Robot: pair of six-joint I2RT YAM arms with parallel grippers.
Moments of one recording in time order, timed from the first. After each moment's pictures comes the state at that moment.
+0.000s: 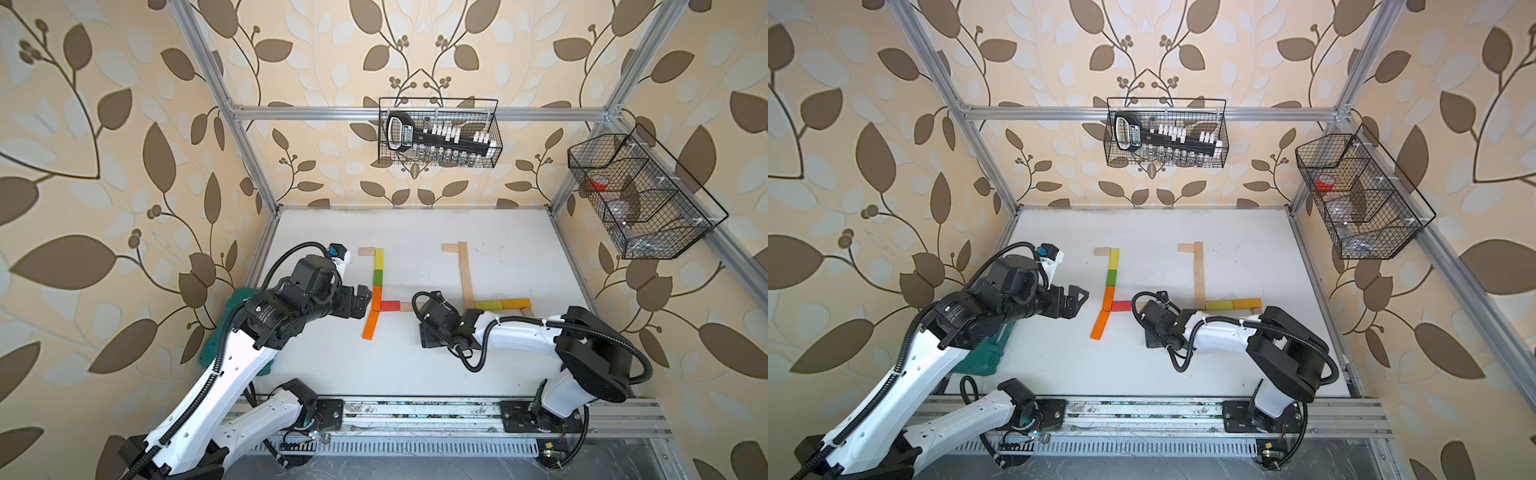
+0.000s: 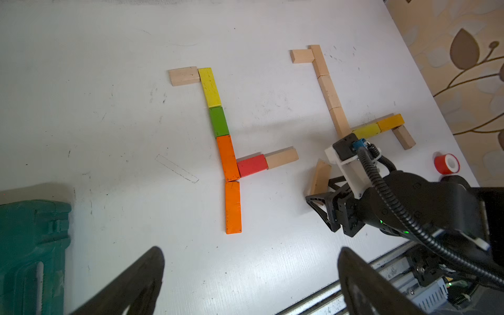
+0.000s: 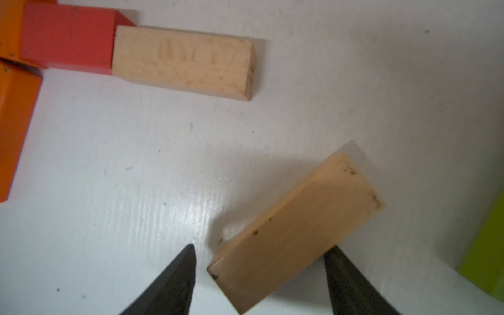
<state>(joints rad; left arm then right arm) -0.54 0.91 1.17 -1.04 0.00 -0.34 0.95 1.62 0.83 -0.39 0.24 0.83</state>
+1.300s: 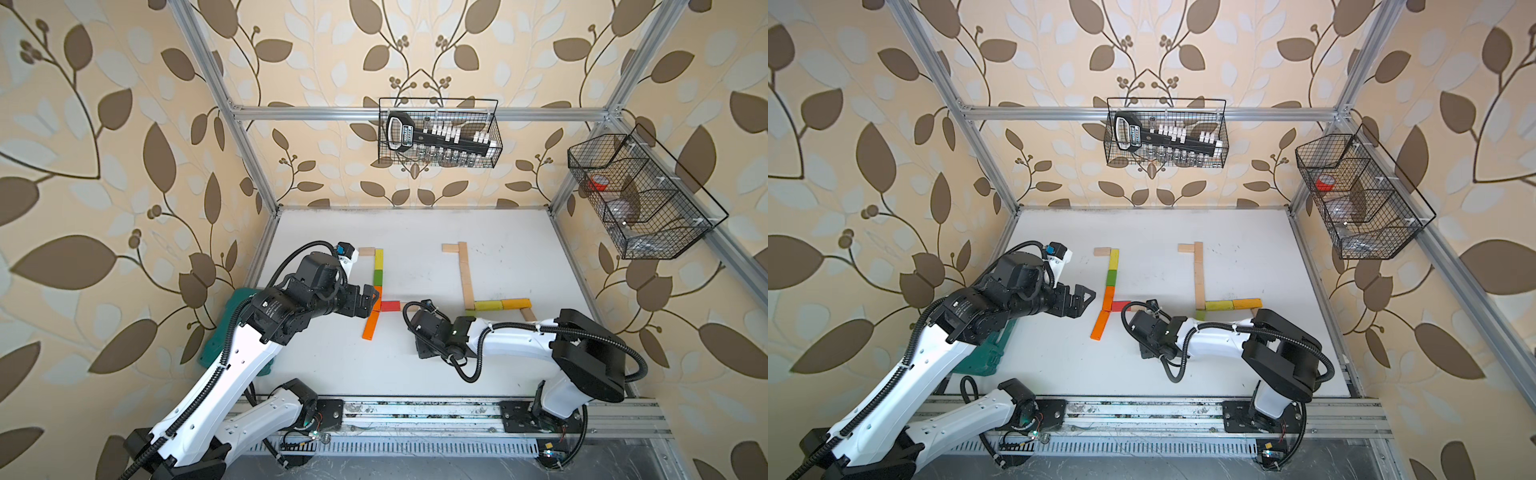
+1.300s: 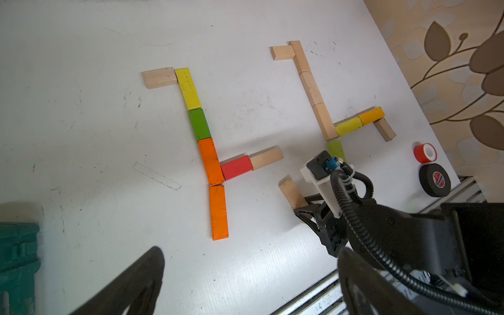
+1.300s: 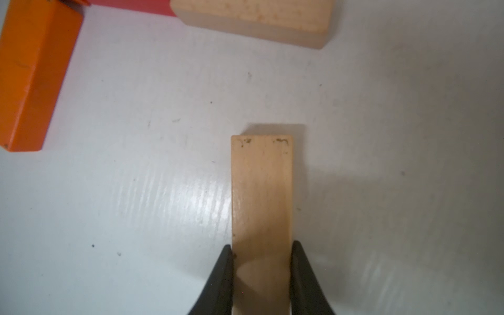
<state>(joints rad) -0.54 0.93 1.16 -0.99 0.08 -0.32 1.02 1.65 0.85 -0.39 0.22 0.84</state>
